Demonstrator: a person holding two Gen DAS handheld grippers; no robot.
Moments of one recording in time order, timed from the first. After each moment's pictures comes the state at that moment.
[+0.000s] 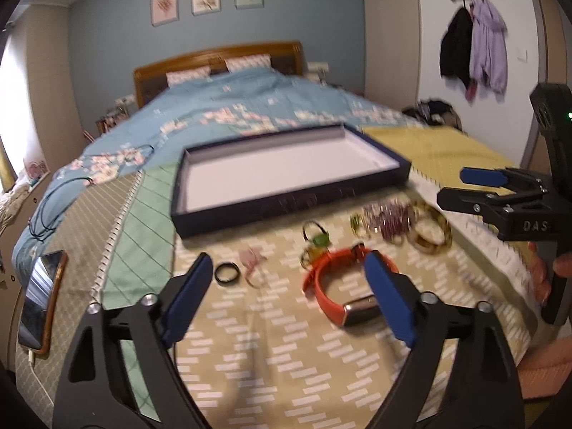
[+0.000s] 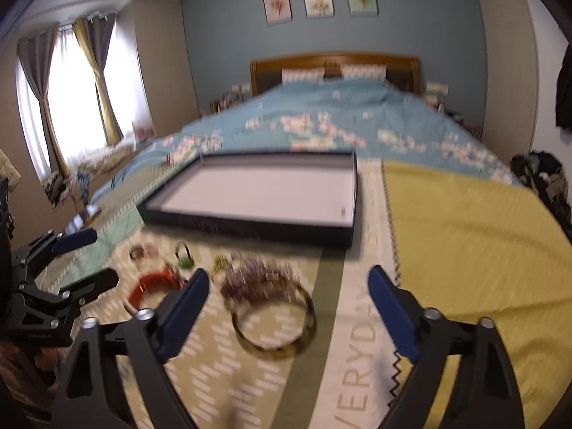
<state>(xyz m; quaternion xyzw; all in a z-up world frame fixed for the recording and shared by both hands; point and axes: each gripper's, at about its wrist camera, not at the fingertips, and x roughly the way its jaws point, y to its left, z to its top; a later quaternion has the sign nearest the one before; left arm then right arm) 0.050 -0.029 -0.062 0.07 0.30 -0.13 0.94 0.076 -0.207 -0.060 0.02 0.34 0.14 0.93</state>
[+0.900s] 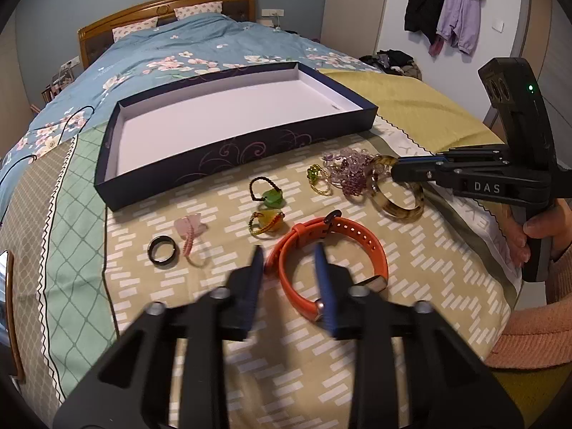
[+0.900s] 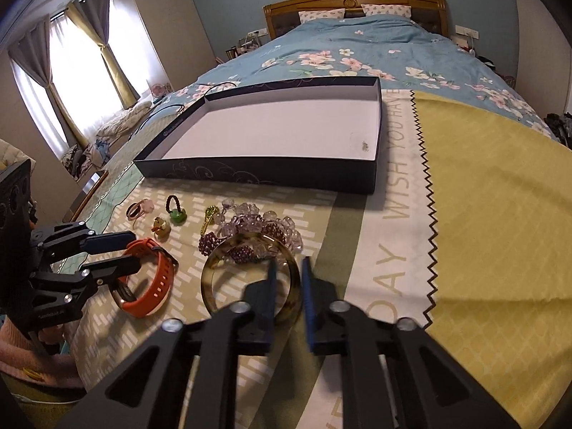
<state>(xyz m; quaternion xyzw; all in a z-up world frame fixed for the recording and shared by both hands) 0.082 -0.046 -0.083 0.07 0.42 -0.23 0.88 0.108 -0.217 -0.087 0.04 0.43 0.20 0.88</state>
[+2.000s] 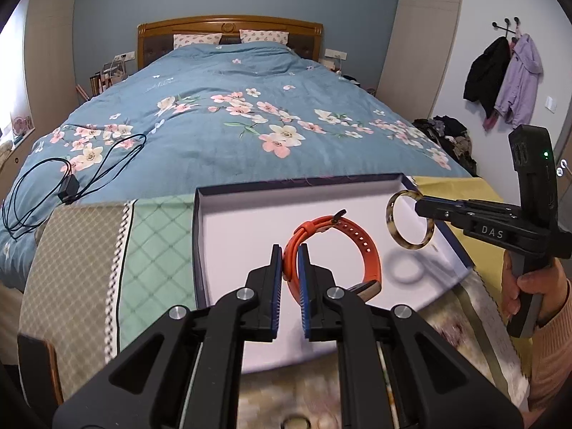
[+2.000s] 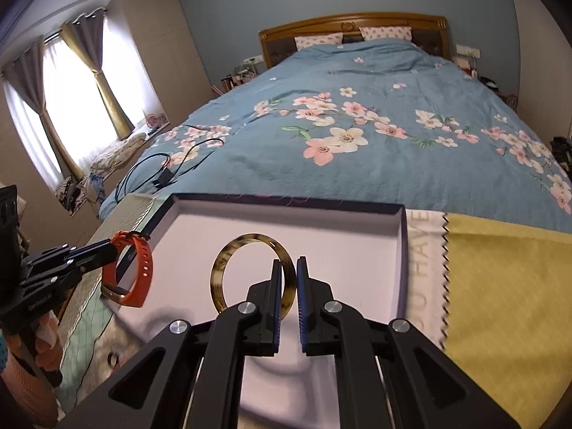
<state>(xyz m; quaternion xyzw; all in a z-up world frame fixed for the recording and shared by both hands) 0.245 0.020 -0.013 -0.02 0.36 -0.13 0.92 0.266 -0.192 -0.041 0.06 0.39 0.20 0.90</state>
